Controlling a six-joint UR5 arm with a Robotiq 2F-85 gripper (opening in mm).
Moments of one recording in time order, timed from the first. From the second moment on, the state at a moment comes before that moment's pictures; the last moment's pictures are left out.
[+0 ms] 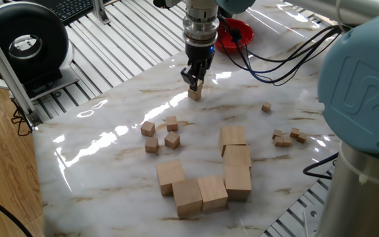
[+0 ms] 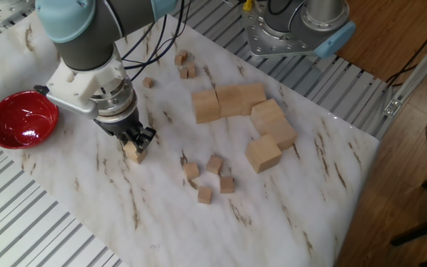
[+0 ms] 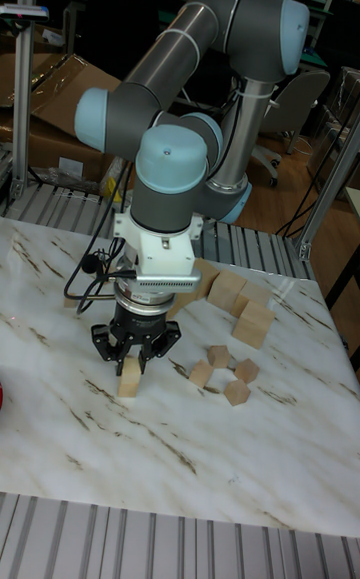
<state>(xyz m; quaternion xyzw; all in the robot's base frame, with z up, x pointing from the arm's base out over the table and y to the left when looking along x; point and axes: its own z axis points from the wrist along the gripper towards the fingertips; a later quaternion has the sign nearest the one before) 0.588 -0.035 0.041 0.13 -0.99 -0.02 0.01</state>
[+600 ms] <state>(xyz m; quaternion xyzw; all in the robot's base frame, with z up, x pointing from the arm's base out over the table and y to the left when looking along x) 0.587 -0.035 0.040 0.14 -0.99 -0.03 0.01</state>
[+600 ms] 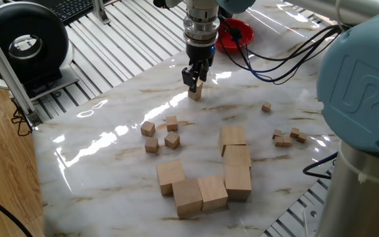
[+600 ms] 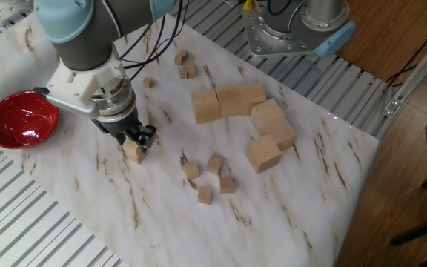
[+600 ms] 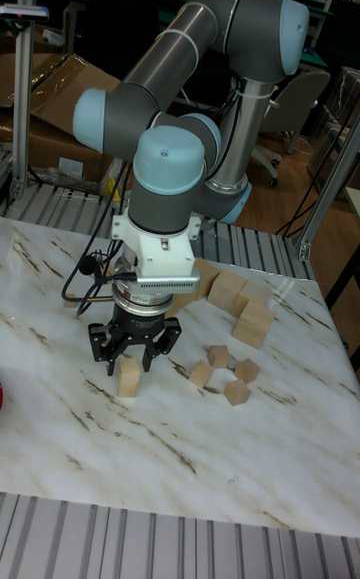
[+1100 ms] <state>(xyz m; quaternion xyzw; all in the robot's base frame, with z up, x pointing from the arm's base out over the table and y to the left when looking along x) 0.588 -0.020 0.048 0.14 -0.99 -0.03 0.02</state>
